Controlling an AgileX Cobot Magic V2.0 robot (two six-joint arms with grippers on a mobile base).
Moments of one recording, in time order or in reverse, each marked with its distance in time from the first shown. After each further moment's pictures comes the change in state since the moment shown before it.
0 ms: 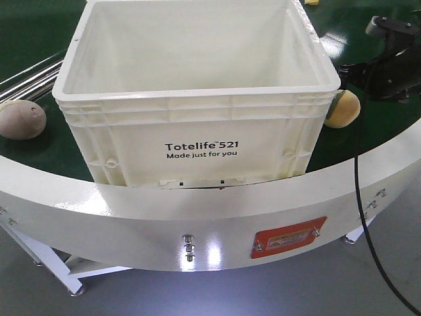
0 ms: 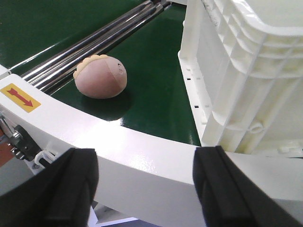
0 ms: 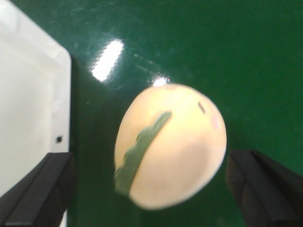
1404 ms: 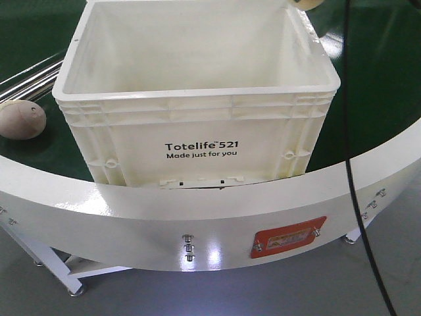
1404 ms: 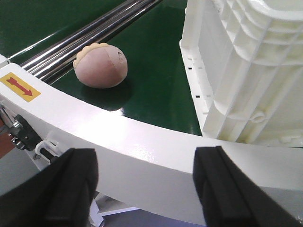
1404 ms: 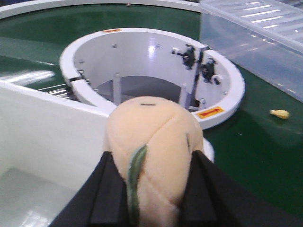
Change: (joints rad) left arm 0.000 0.000 0.000 0.000 0.033 -0.001; right arm 0.355 -0.319 -0.071 0.008 -0.253 -0.241
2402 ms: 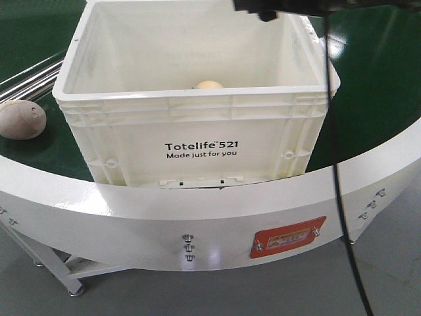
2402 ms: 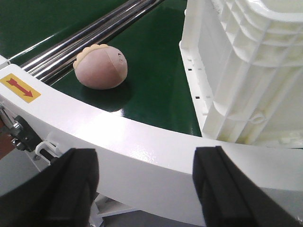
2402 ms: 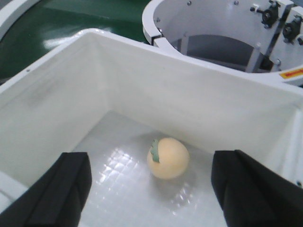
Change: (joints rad) left arm 0.000 0.000 0.000 0.000 -0.002 0.000; right arm 0.164 -0.188 0.001 -0.196 0.357 0.302
